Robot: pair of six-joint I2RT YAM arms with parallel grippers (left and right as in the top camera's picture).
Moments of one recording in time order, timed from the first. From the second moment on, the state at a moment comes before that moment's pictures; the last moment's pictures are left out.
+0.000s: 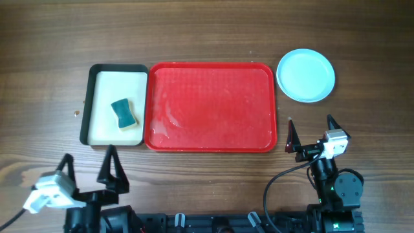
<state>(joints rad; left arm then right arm) 0.14 0.09 0.84 -0.84 0.09 -0.35 0.03 0.02 0.01 0.00 -0.11 -0.01</state>
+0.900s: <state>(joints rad) 0.12 0.01 0.06 0.35 0.16 -0.35 0.03 0.02 0.01 0.00 -0.11 -0.01</state>
